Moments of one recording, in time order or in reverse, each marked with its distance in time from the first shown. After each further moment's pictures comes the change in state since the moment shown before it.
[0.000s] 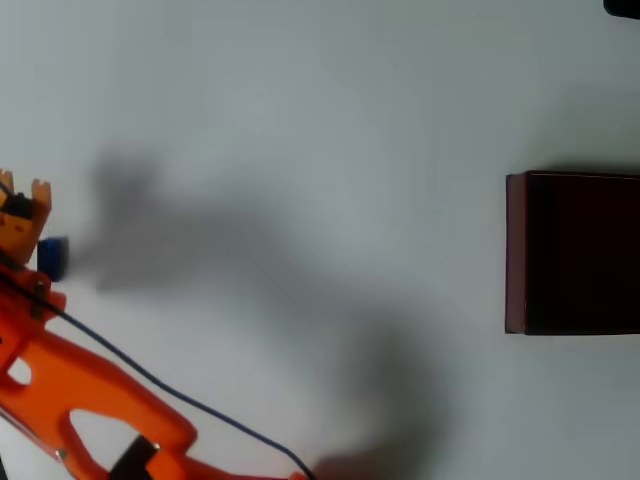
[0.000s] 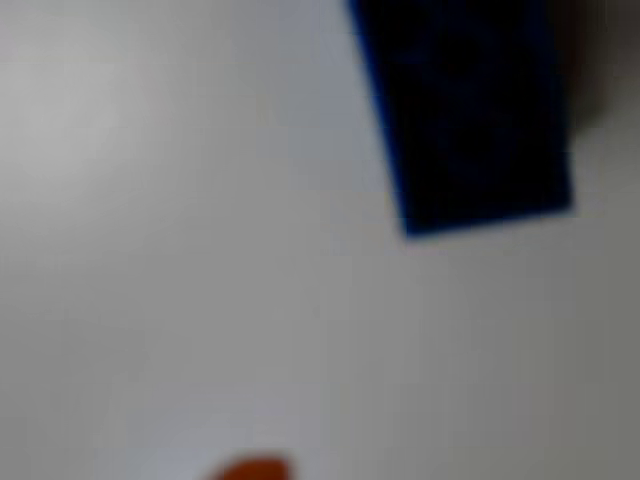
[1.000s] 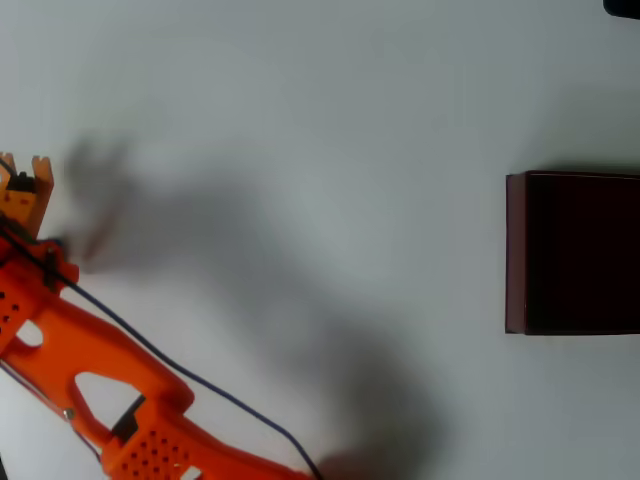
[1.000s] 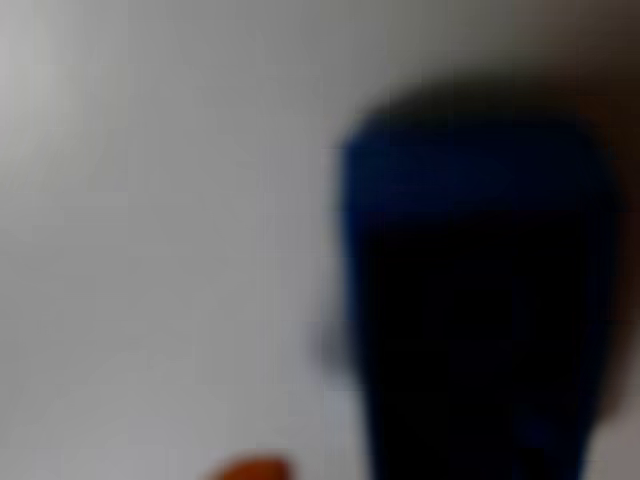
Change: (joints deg) arm 2.9 -19.2 -26.4 6.4 -10.7
